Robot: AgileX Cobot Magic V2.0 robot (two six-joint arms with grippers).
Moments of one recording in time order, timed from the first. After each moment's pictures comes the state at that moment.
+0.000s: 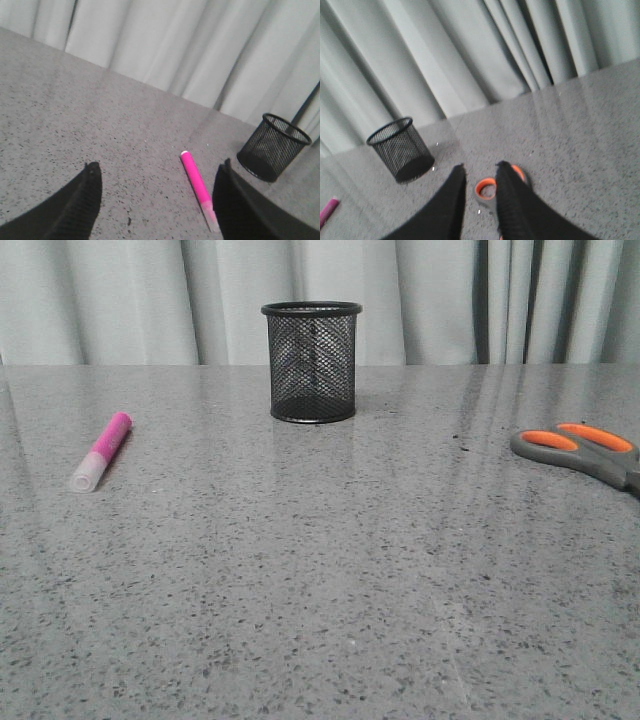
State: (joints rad) left arm 0.00 0.22 -0.26 -0.55 0.28 0.20; right arm 0.04 0.16 -0.21 0.56 0.17 -0.18
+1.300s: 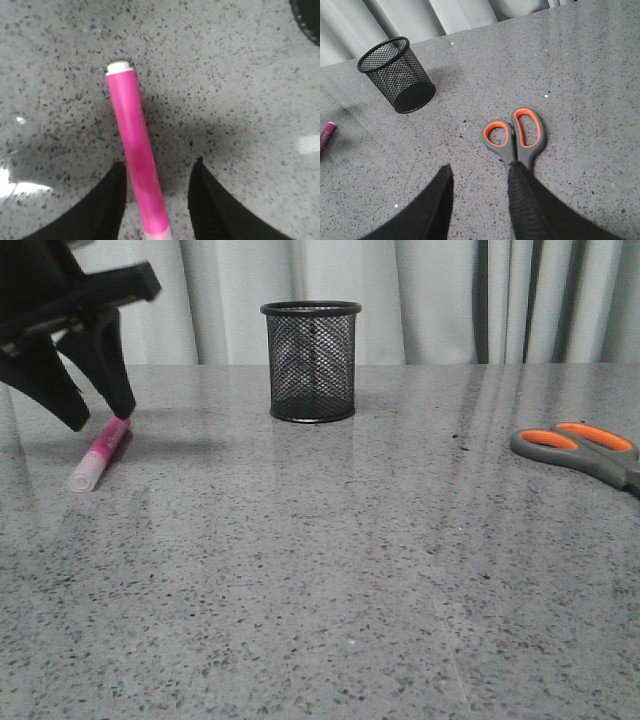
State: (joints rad) left arm -0.30 1.68 -1.32 -0.19 0.93 -0.13; right arm 0.04 0.48 -0.44 0.55 0.43 -0.23
